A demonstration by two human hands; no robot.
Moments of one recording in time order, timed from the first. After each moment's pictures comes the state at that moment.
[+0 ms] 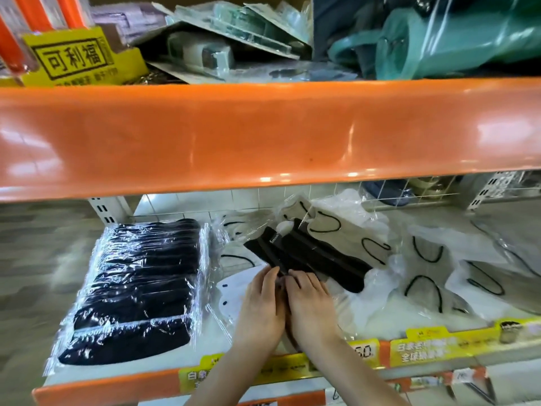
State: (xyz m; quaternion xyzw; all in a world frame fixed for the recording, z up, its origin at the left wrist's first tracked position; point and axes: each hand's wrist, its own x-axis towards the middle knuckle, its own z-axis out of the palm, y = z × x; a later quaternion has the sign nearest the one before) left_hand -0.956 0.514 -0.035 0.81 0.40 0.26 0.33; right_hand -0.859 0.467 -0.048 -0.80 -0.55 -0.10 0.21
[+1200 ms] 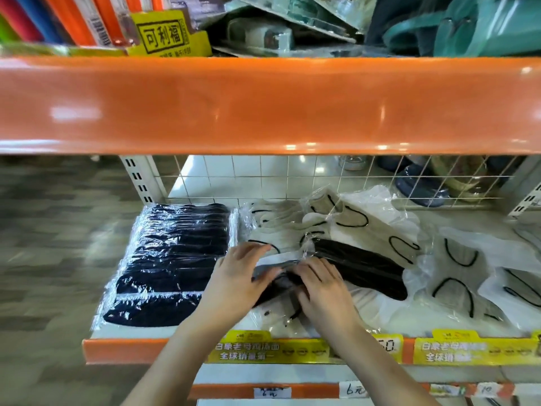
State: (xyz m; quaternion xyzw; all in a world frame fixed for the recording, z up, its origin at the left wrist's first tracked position) left_hand -1.024 0.553 0.016 0.87 0.40 0.21 0.22; right_hand -0.864 0.466 -0.033 -0.66 -0.65 -0.14 0.35
